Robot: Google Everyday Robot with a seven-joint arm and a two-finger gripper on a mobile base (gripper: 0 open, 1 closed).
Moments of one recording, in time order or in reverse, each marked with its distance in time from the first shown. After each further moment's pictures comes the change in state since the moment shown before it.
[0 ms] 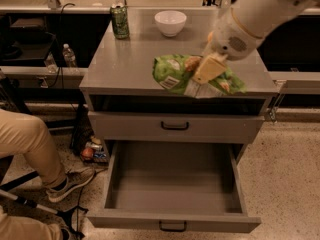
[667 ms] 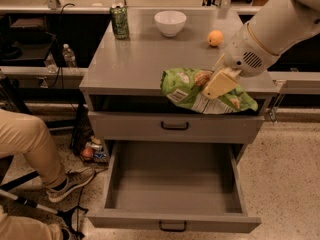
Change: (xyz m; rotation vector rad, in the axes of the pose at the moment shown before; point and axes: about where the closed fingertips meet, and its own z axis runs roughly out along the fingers) arm 0.032 0.033 -0.005 -0.055 -0.007 0.080
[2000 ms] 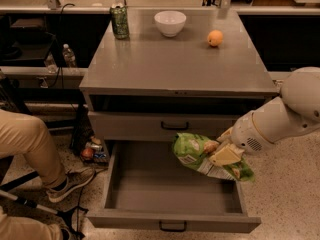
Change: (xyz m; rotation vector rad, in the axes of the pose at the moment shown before) arm 0.128 0.057 0.117 -0.122 -0.041 0.156
